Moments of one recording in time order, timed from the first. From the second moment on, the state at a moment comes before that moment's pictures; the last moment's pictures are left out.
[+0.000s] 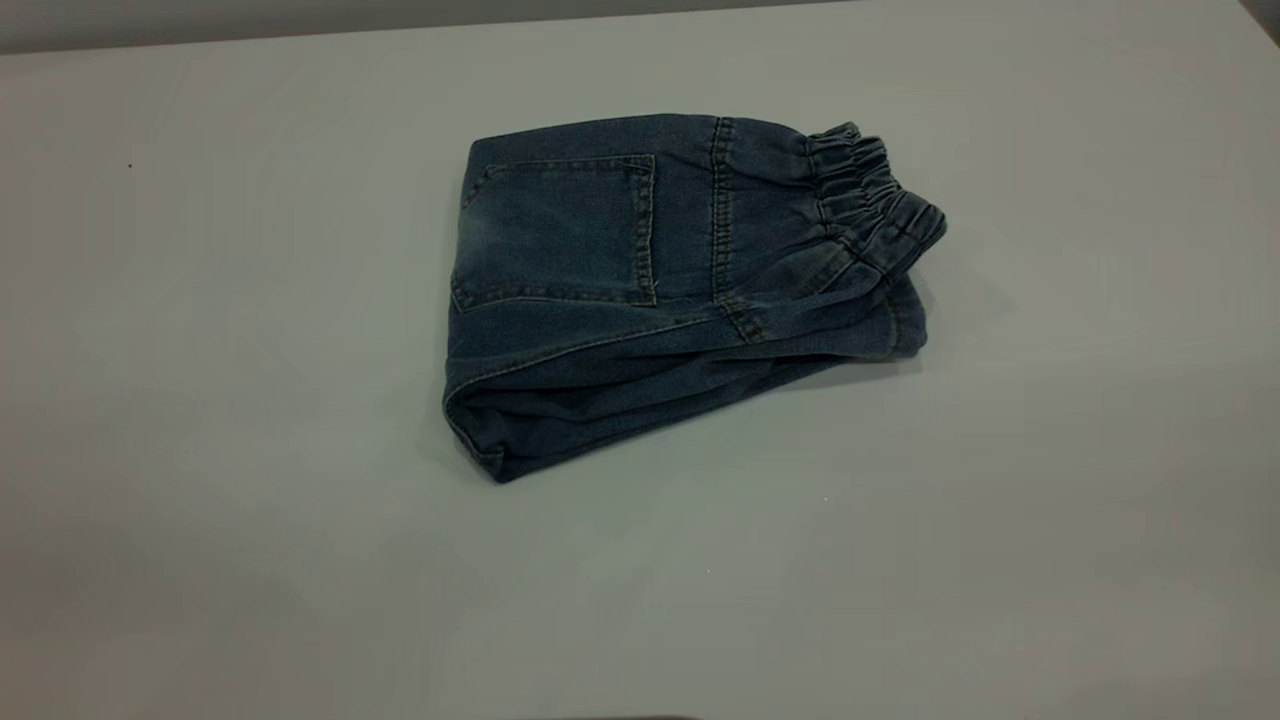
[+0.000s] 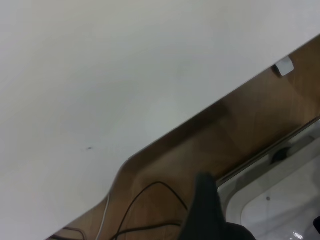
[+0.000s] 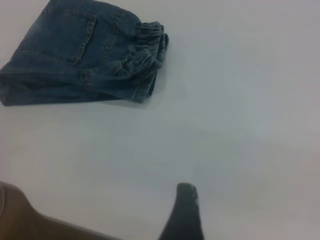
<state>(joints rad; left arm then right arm) -0.55 0.38 -0.49 -0.01 1.11 -0.01 0.07 -0.01 -0.48 0.18 1.15 -0.15</state>
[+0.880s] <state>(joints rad) 0.01 0.05 -0.49 -0.01 1.12 -0.01 0.01 -0.01 -0.48 0.18 1.15 -0.15</state>
